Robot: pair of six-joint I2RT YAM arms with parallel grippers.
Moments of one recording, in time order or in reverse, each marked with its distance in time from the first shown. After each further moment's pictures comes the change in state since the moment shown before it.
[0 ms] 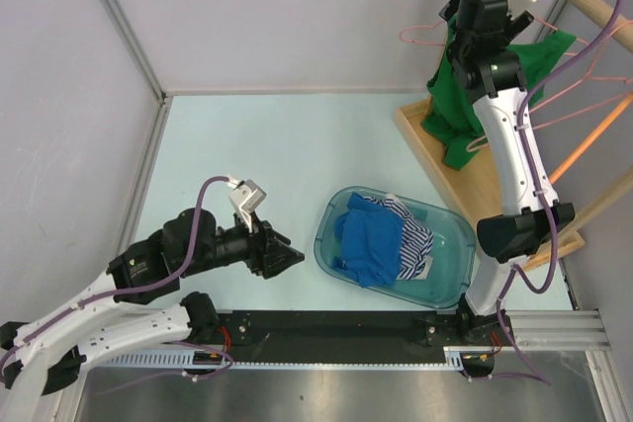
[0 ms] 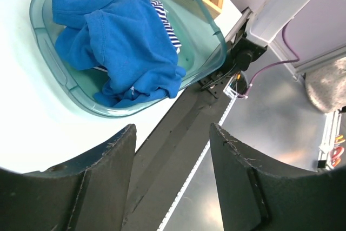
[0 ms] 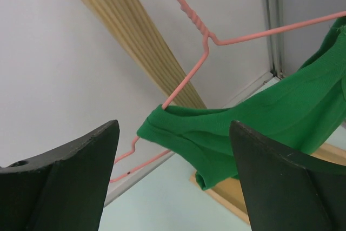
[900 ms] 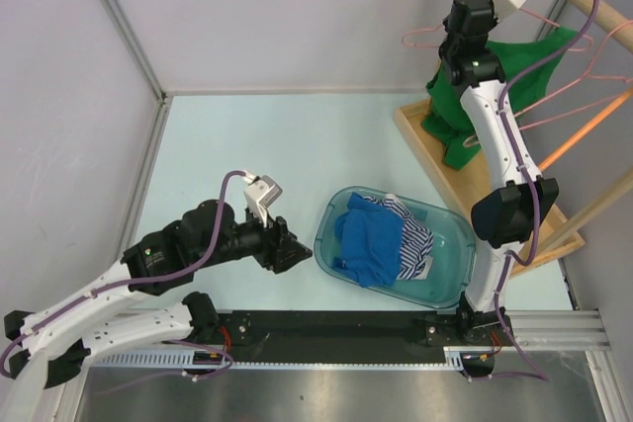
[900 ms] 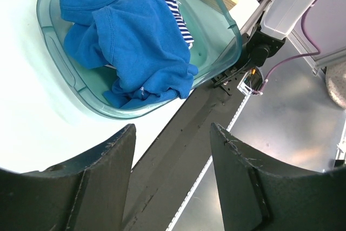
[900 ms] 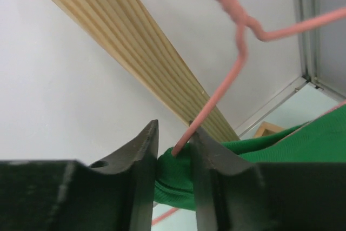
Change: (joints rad) left arm 0.000 0.096 0.034 -0.004 -0.014 0.043; right arm -0.066 0.136 -0.072 0.273 -0.064 0.031
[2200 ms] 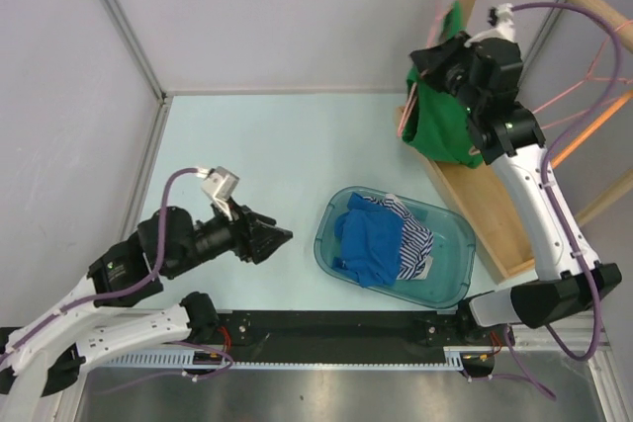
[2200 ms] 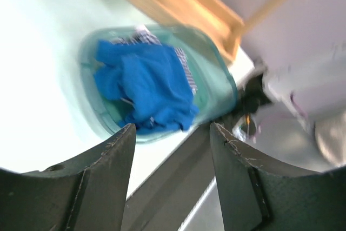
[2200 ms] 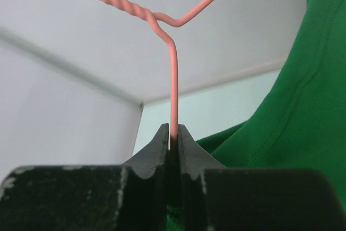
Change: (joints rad) left arm 0.000 -0.107 0.057 -0.015 -0.143 -0.046; right arm 0.094 -0.557 -0.529 -0.059 -0.623 0.217
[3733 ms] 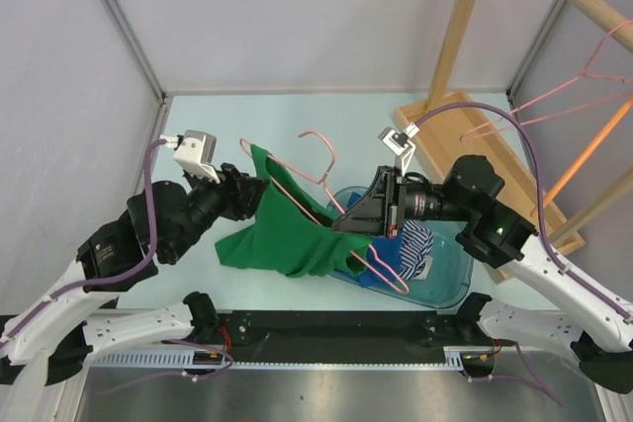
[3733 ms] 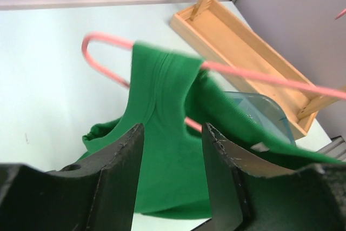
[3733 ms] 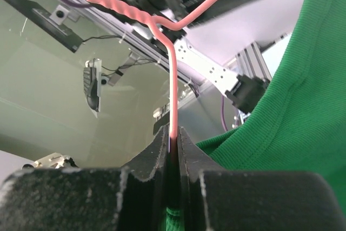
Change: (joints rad) left arm 0.000 0.165 0.271 -0.083 -0.451 0.099; right arm 0.564 -0.457 -0.580 0.289 -0.758 0.147
